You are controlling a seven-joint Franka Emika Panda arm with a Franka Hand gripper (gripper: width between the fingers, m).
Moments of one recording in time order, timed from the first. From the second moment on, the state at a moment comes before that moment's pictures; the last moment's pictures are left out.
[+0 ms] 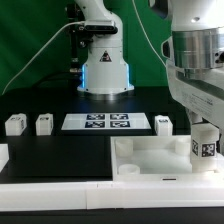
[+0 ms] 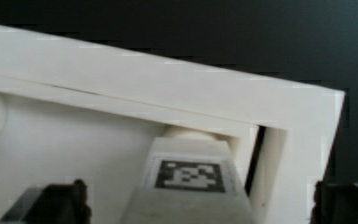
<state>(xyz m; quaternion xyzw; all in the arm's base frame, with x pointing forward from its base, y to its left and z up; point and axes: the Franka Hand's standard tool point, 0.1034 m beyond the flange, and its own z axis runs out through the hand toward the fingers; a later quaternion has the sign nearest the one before) 0.621 0.126 0.069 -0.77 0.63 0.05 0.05</state>
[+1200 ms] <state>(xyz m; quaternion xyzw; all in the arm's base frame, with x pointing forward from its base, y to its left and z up) 0.621 0.113 0.069 -0.99 0.09 0.02 0.05</state>
